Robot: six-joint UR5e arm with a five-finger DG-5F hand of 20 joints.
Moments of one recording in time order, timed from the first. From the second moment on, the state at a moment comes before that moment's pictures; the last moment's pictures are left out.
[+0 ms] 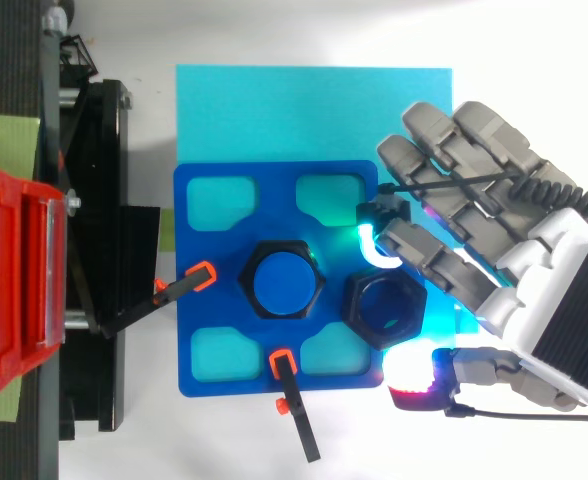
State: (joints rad) arm 0.46 -2.08 -1.43 -2.95 -0.72 -1.39
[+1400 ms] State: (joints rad) arm 0.45 -2.07 -1.35 -3.13 -0.74 -1.35
